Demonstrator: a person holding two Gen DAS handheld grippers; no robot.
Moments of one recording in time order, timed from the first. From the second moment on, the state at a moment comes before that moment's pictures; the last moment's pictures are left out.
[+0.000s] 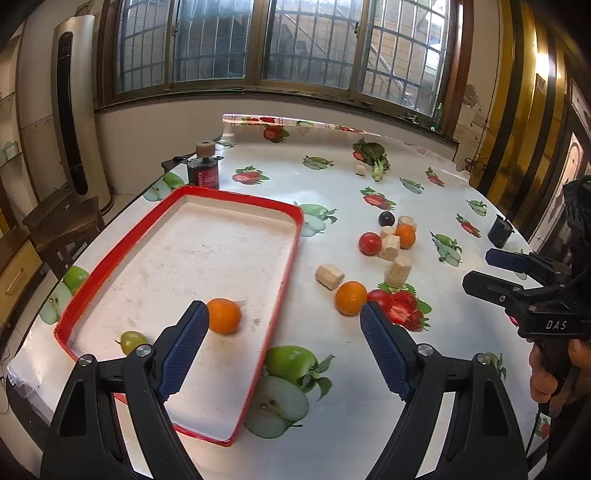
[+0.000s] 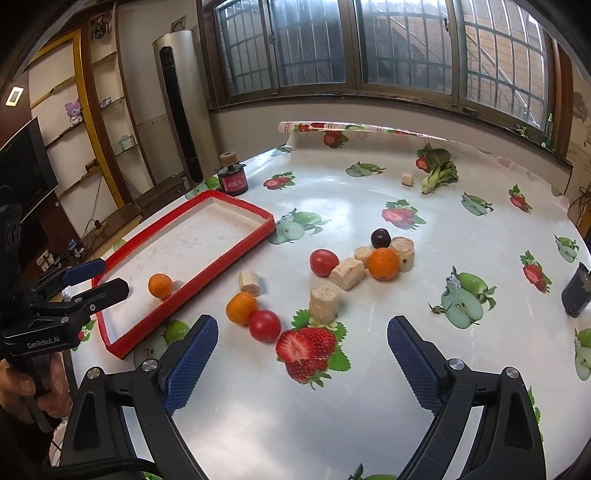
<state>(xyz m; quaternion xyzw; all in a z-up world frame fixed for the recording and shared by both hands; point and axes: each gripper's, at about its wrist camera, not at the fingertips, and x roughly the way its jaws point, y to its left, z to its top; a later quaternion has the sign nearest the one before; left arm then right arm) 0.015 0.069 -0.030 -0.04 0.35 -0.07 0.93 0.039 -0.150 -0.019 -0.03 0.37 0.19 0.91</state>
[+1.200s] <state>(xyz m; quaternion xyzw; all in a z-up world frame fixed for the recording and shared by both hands) 0.045 0.014 -0.058 -0.03 0.42 -0.11 0.90 0.054 -0.186 -0.034 -0.03 0.39 0.16 0.91</state>
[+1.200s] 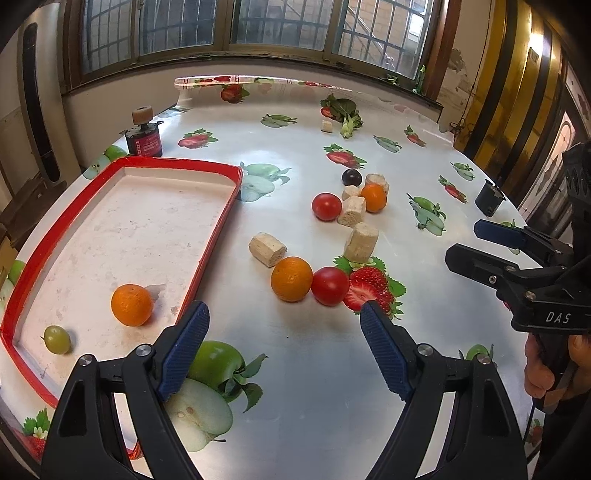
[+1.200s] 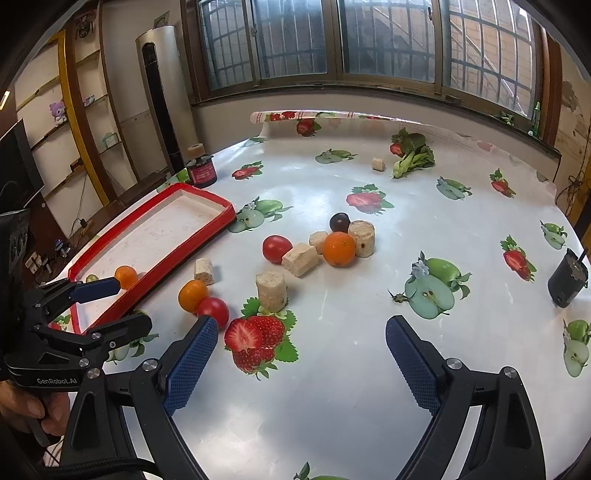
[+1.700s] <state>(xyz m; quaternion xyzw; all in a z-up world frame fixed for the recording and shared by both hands) 0.072 0.000 -0.079 0.00 0.43 -0.14 0.89 0.107 -0.155 -0.072 0.00 0.44 0.21 0.87</state>
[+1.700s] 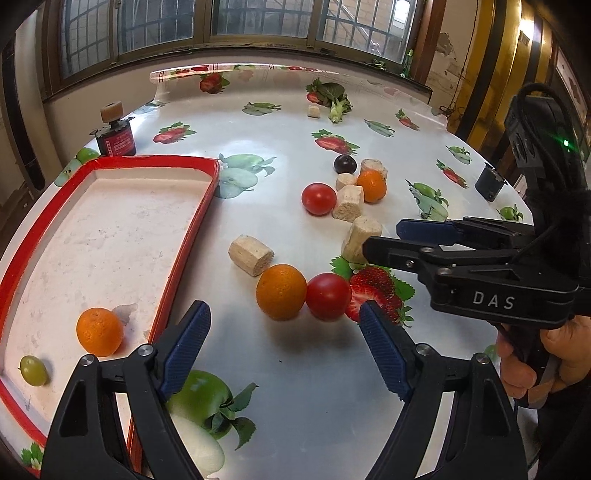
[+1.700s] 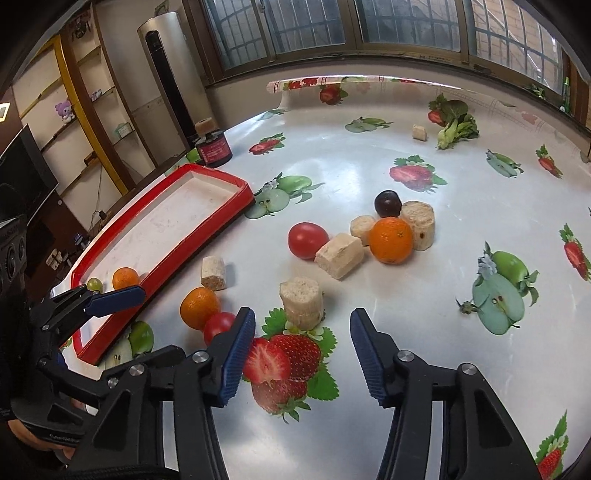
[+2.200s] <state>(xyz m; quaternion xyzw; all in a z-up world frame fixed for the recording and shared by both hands) 0.102 -0.009 -0.089 -0.02 0.45 -0.19 0.87 0.127 -0.170 -0.088 0.03 0.45 0.21 0.87</state>
